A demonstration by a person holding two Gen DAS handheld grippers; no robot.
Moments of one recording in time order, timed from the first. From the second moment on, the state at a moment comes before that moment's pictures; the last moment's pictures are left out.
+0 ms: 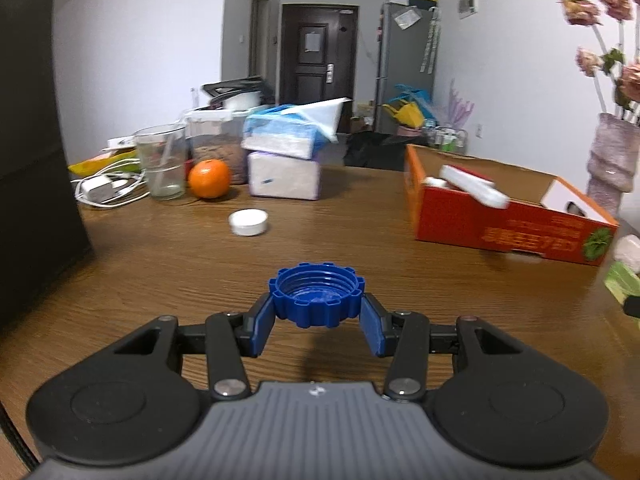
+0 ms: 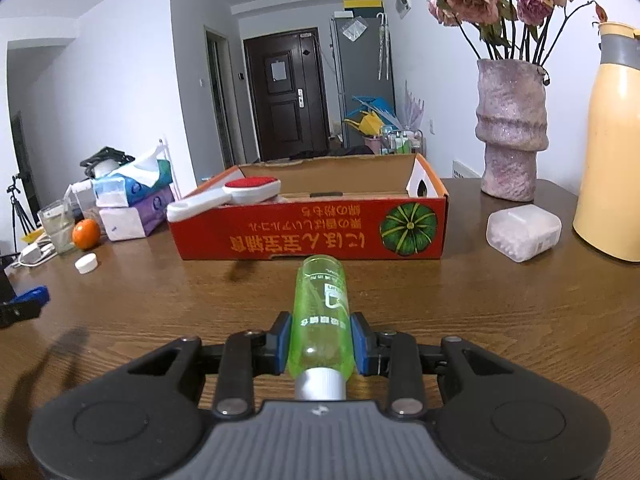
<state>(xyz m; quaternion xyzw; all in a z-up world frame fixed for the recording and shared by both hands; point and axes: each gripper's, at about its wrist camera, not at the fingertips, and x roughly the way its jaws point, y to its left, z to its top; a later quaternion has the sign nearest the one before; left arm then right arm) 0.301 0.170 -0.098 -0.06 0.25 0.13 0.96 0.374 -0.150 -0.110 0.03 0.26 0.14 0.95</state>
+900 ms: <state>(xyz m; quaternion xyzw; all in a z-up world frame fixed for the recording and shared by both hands) 0.324 0.066 -0.055 -0.06 0.21 0.05 0.98 0.369 -0.159 -0.074 0.03 0.22 0.16 0.96</state>
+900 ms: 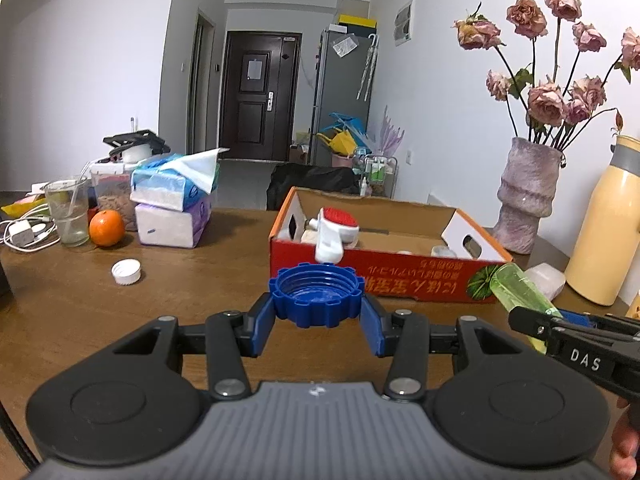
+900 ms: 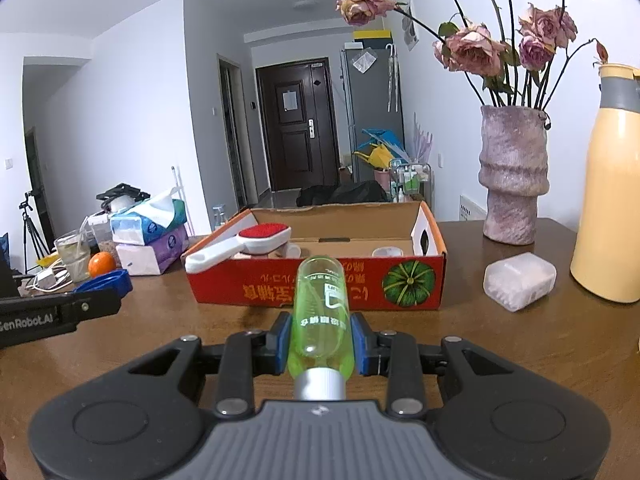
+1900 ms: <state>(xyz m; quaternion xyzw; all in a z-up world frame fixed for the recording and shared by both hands) 0.417 0.056 -0.034 -0.10 0.18 0.06 0.98 0.450 -0.161 -0.062 0.06 0.19 0.13 0.97</state>
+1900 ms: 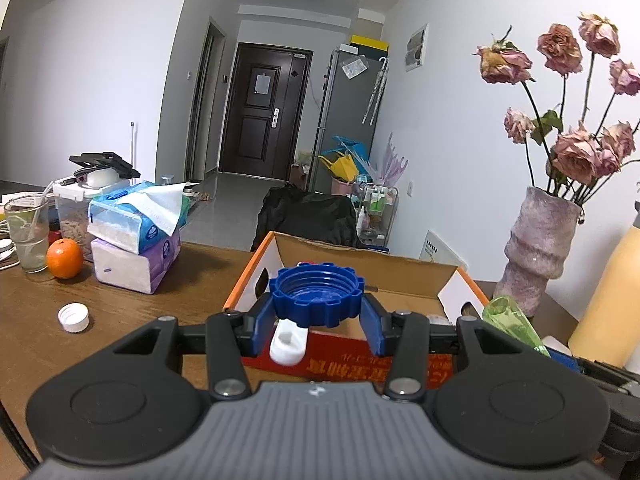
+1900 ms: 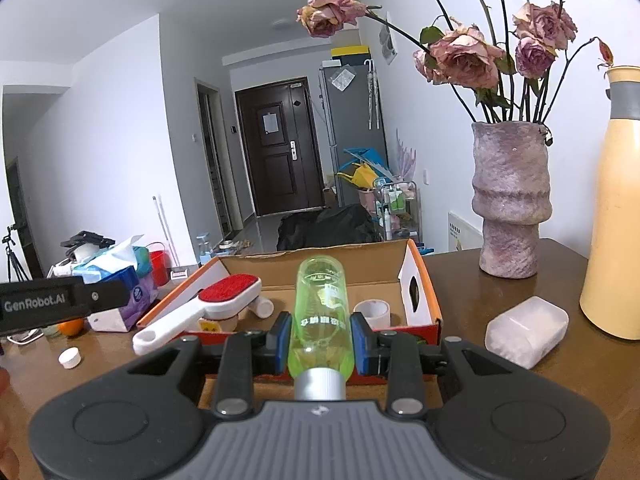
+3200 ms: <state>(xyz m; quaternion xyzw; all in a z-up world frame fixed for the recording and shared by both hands) 0.570 0.067 -0.047 -0.10 0.20 0.06 0.97 0.583 -0.124 -0.075 0.06 0.21 0.12 0.97</state>
